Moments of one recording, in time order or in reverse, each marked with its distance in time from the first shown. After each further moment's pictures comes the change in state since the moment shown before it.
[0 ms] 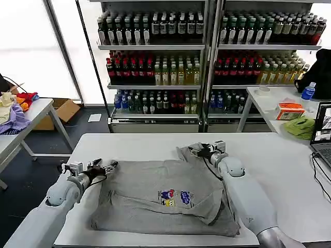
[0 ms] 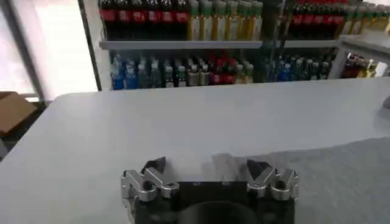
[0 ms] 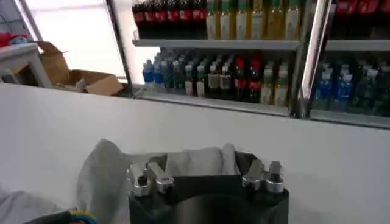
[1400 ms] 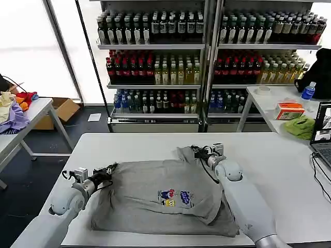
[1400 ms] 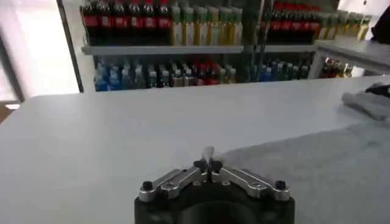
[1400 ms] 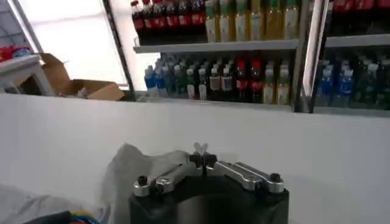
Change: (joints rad) left arm 0.095 0.010 -0.005 -0.144 -0.014 -0.060 -0.055; right arm -0.110 -0.028 0.057 0.213 0.070 -0.013 0.053
